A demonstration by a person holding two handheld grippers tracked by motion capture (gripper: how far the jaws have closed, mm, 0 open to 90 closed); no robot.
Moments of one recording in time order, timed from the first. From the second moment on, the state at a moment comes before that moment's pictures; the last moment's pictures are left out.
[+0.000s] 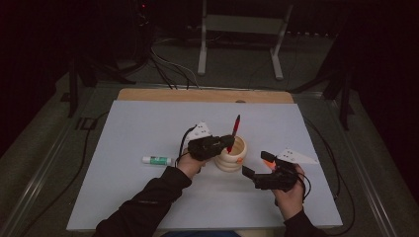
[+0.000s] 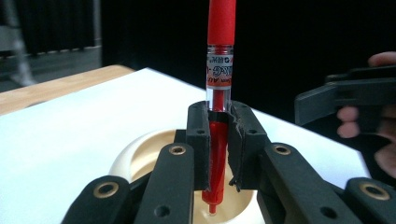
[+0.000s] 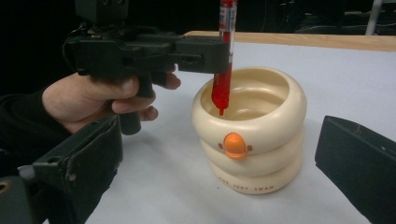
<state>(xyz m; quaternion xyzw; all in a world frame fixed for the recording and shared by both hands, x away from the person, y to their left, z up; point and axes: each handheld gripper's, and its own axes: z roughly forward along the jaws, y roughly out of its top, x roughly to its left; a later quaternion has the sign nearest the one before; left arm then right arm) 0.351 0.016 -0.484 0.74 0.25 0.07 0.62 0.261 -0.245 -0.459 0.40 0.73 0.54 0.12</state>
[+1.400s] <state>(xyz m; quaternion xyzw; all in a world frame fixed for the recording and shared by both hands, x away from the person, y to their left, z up) 0.341 0.052 -0.438 0.75 0.27 0.10 0.59 0.262 -0.251 -0.454 0.40 0.72 0.55 0.13</state>
